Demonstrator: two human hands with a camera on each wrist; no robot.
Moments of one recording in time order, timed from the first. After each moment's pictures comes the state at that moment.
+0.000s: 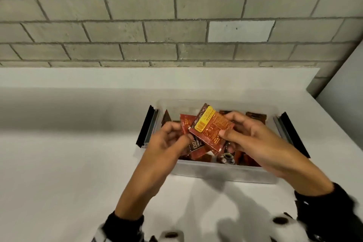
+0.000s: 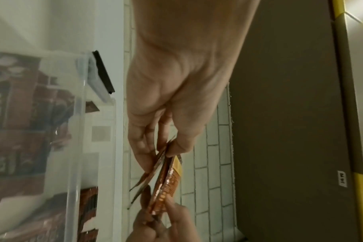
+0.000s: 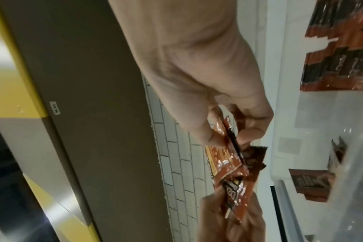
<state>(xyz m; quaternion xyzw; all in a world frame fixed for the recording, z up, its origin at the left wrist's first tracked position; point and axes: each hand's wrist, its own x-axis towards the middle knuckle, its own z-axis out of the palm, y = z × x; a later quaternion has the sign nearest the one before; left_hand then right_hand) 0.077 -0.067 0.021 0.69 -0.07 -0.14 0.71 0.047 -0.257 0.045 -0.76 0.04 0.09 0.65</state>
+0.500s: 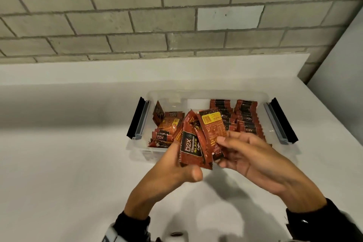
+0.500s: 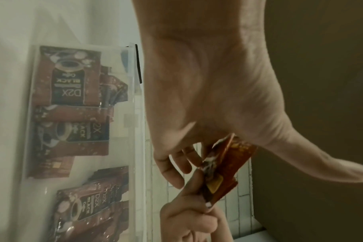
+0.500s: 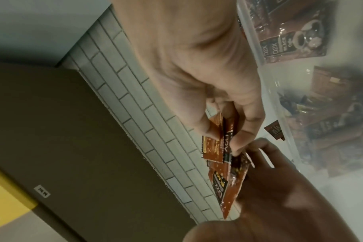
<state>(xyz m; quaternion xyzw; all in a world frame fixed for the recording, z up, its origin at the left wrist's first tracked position) 0.046 -0.075 0.004 0.62 -0.21 -0.30 0.69 0.012 -0.257 0.020 -0.54 0.12 0.15 0.82</state>
